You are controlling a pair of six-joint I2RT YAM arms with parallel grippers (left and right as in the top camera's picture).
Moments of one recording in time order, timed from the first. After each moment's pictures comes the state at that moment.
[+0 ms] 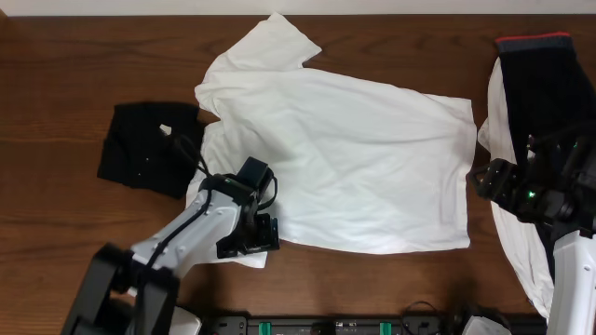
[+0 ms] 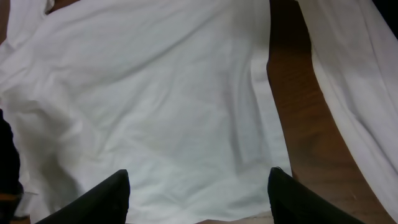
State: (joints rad) left arm -0.46 1.56 0.75 -0.89 0.18 -0.55; right arm -0.40 1.11 0.99 -1.02 -0.42 0.15
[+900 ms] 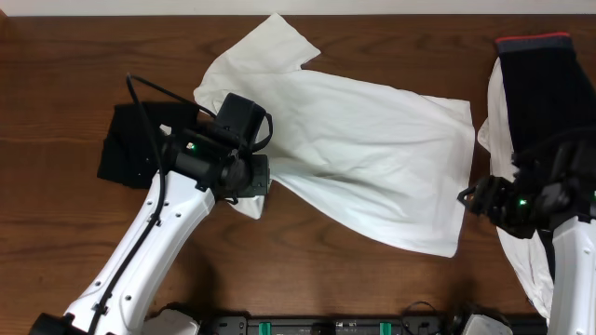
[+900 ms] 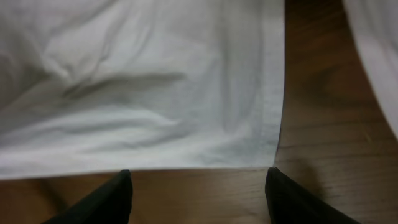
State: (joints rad) left arm -0.43 1.40 1.27 -1.19 0.00 -0.41; right arm -0.38 1.18 0.99 -1.20 -0.41 0.08
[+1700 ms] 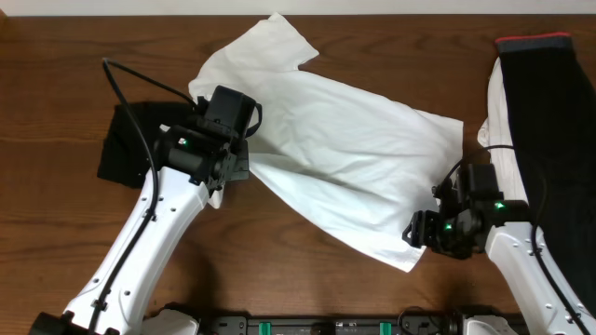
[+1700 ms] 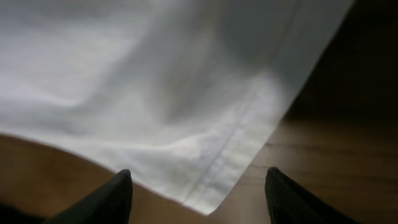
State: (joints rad) left arm -0.37 1.41 1.27 -1.12 -0.28 -0.40; right arm 0.03 1.22 0.60 -0.87 -0.31 0.27
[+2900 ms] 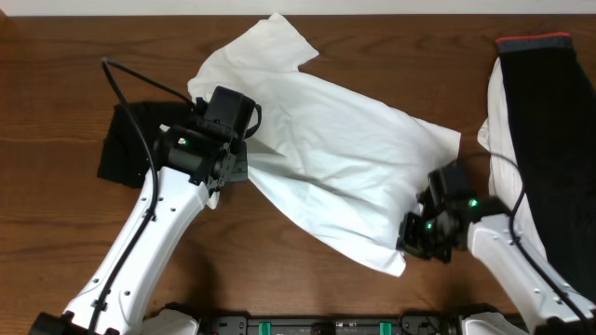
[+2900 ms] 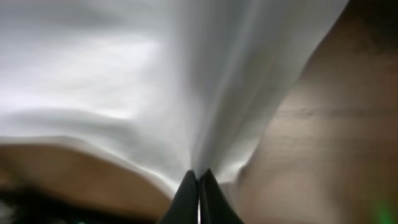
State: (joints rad) left arm -0.37 1.41 1.27 -1.14 -0.29 -0.40; right arm 0.18 1.29 0.67 -0.91 -0.40 0.52
